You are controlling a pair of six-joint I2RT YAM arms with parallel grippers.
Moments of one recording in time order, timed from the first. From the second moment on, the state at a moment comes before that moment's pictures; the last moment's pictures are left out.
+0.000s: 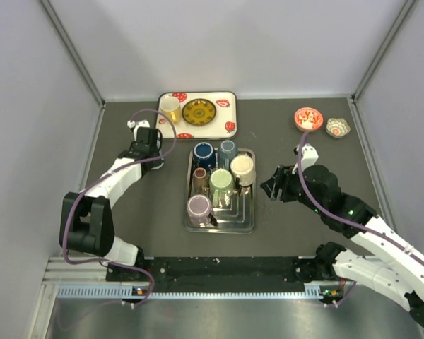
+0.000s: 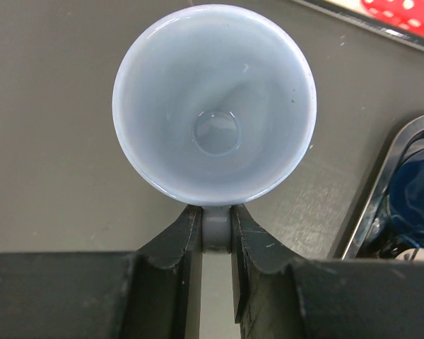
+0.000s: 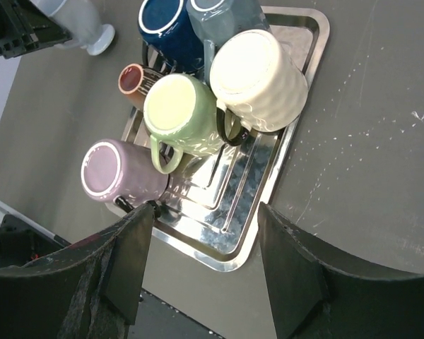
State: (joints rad) left arm -0.20 1.46 0.97 -0.35 -0.33 -0.42; right arm 0.76 0.72 0.77 -0.49 0.15 0.56
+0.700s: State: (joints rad) left arm -0.20 1.58 0.98 -0.22 -0.37 -0.41; right arm 0.76 0.79 0.77 -0.48 0.14 0.53
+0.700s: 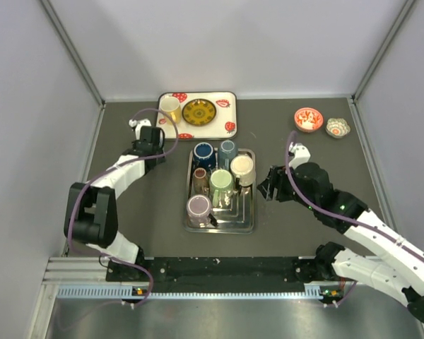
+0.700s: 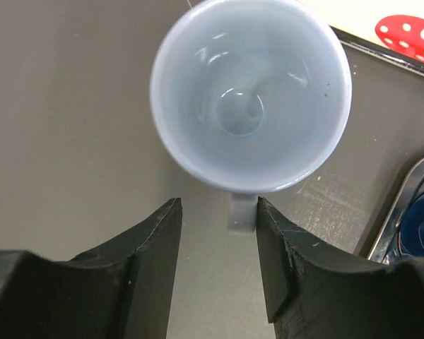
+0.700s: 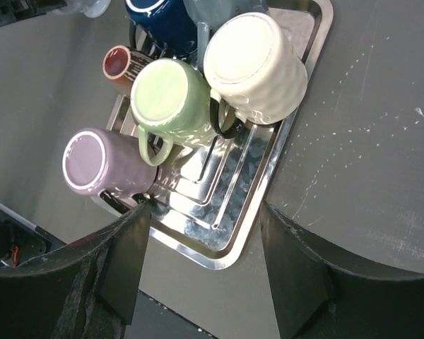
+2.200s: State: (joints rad) left arm -0.41 0.67 0.67 -0.60 -0.20 -0.57; right arm 1.16 1.65 1.17 -0.44 0.06 0.17
